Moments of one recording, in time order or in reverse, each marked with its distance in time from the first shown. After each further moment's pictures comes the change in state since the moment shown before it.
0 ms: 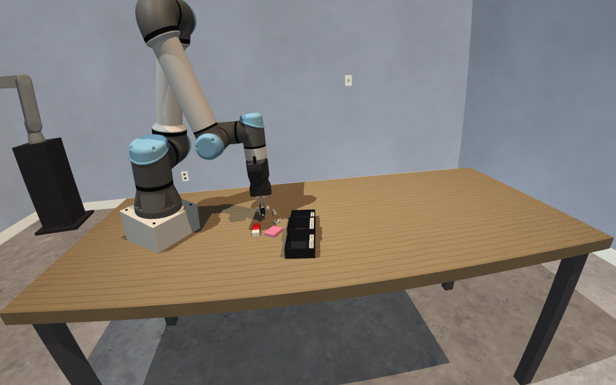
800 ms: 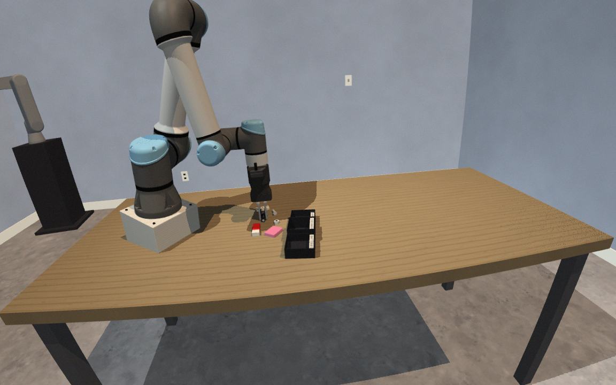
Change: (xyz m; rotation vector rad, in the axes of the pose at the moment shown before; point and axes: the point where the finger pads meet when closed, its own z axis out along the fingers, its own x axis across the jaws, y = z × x) arm 0.001 0.000 0.021 -0.001 0.009 0.001
